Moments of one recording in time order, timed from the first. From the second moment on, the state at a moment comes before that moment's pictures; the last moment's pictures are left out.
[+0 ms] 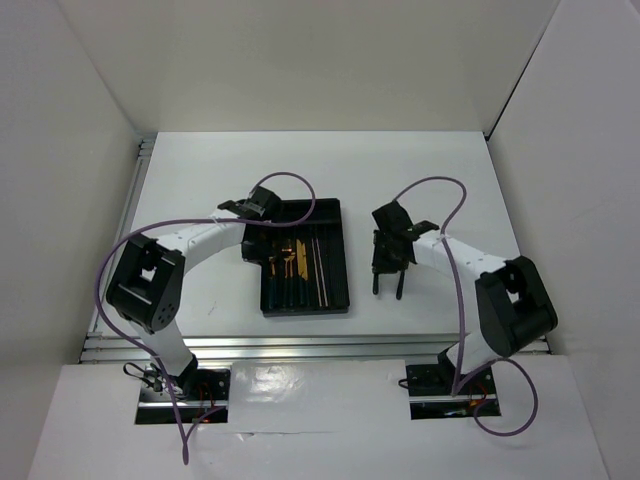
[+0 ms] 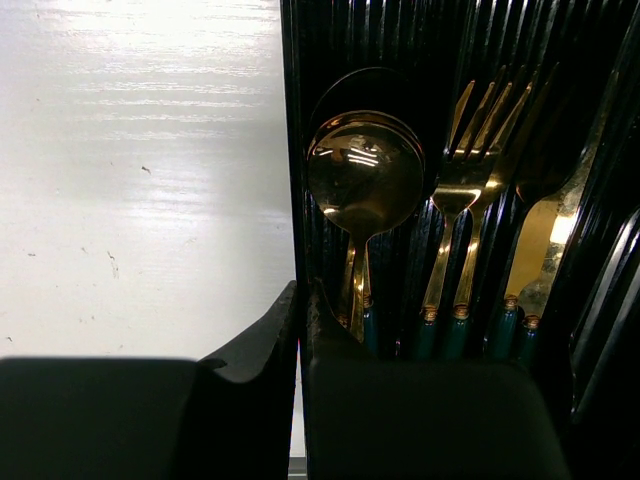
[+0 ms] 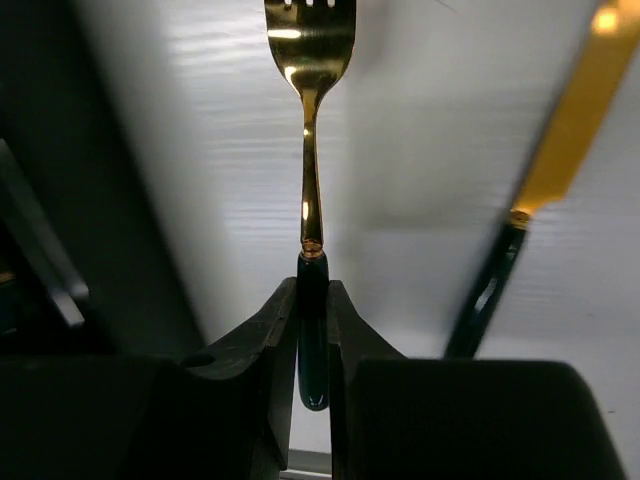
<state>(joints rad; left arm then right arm) -0.46 1.73 1.18 -0.70 -0.13 -0.53 0.43 1.53 0.87 -0.51 0.08 0.61</state>
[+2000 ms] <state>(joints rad) -0.46 1.73 1.18 -0.69 -0.11 -0.53 0.91 1.86 1.23 -0.34 -0.02 0.94</state>
